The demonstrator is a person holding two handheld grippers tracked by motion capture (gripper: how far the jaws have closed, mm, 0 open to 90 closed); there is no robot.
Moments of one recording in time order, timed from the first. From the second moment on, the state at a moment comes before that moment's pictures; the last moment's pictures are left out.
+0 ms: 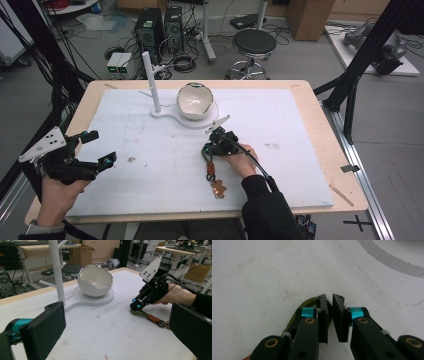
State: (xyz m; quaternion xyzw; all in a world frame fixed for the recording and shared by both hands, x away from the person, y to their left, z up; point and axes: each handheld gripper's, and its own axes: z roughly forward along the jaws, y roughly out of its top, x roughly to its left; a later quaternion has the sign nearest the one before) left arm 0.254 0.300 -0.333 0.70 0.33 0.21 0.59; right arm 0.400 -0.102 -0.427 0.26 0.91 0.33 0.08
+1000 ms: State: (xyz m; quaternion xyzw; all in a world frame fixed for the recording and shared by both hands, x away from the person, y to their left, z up) left arm 0.254 0.305 -0.333 0.70 0.34 0.22 0.59; right arm 0.388 -0.125 -0.270 0.23 0.85 0.44 0.18
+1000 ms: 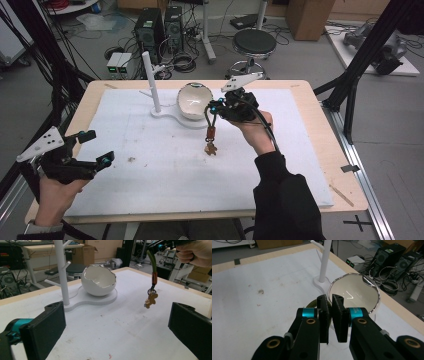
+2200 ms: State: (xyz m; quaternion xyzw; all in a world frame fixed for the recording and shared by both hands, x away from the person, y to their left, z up) left arm 0.220 0.318 -0.349 0.70 0.35 0.23 0.57; right arm 0.456 0.025 -0.256 0.23 0.84 0.44 0.19
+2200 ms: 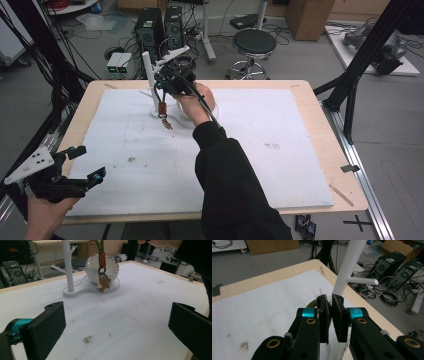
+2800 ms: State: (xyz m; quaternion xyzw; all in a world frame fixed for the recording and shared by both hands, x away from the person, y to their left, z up) left arm 0.200 0.343 -0.341 0.69 0.38 0.25 0.57; right arm 0.479 0.077 -0.258 0.22 0.86 0.41 0.20
